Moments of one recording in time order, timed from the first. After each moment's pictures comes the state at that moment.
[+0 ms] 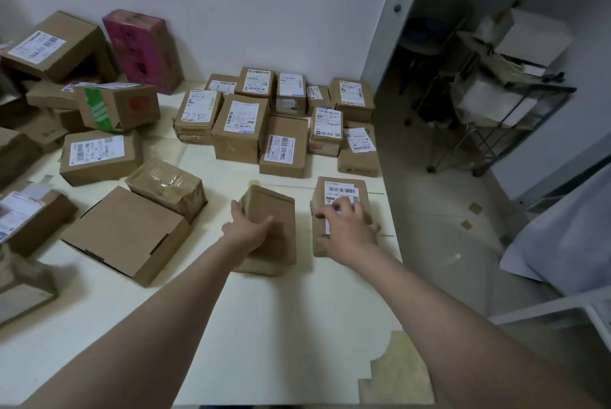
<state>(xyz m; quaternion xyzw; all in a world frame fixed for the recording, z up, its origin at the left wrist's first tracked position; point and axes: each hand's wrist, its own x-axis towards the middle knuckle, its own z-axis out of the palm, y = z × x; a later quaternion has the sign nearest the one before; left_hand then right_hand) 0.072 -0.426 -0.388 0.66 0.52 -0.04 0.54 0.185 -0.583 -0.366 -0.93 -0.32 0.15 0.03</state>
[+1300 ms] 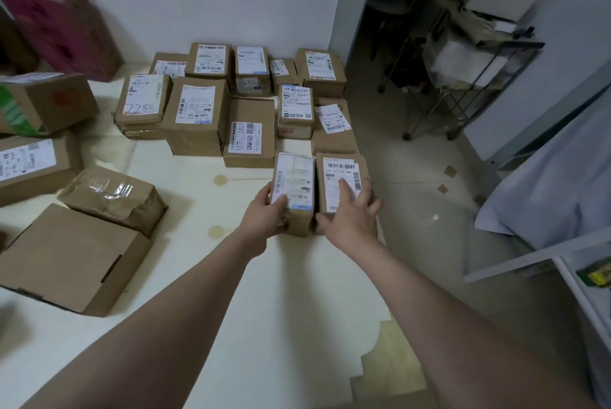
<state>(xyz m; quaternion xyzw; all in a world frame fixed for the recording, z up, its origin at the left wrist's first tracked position) 0.150 -0.456 -0.403 0.58 0.36 0.01 0.73 0.228 -0.594 -0.393 -0.98 -0.13 0.14 0.10</state>
